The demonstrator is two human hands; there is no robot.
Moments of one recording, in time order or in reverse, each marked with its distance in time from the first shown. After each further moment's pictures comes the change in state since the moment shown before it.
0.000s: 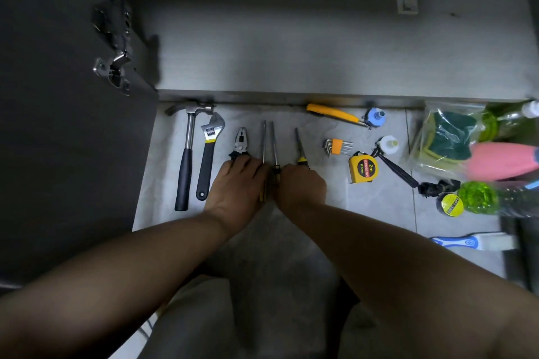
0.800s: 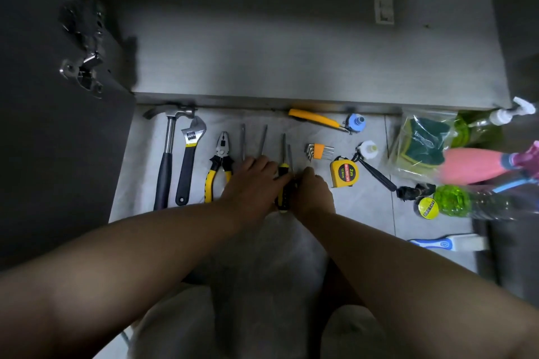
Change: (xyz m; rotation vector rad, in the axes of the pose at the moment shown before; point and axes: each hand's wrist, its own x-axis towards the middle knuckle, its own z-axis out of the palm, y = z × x) left_hand 0.043 0.040 0.009 0.064 0.006 0.226; right_hand 0.006 0.061 0.008 0.420 -0.072 0.222
